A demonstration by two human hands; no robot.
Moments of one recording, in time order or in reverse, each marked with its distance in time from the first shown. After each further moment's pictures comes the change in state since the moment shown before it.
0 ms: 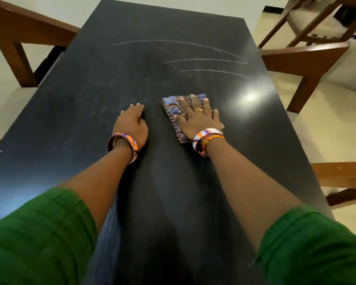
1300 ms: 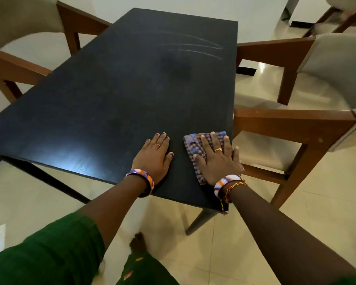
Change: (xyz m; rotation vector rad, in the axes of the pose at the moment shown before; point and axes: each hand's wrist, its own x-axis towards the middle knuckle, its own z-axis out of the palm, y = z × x) left_hand -0.342 0.145 0.087 0.449 -0.231 0.067; right_hand -0.331 0.209 0.002 -0.081 -0.077 -0.125
